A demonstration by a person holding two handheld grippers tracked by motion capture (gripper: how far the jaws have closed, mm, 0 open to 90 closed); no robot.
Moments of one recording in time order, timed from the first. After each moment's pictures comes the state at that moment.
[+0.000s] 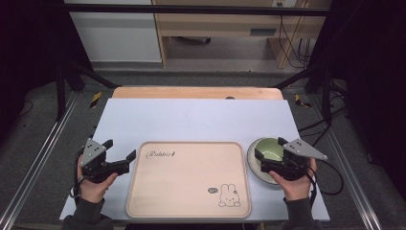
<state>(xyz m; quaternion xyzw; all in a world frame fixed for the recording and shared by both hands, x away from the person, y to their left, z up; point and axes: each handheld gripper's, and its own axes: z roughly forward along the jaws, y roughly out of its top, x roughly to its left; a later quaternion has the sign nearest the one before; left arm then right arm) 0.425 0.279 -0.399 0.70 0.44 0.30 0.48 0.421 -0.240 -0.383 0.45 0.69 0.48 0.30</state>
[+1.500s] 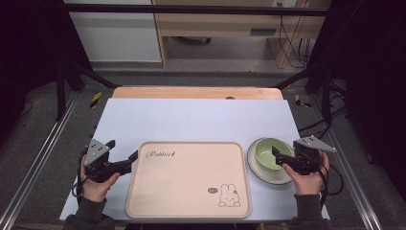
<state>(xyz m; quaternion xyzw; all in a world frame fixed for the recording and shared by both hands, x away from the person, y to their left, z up) 0.428 0.276 -0.404 0.70 0.44 0.30 0.47 0.441 -0.283 -0.402 0.54 0.68 0.40 0.30</state>
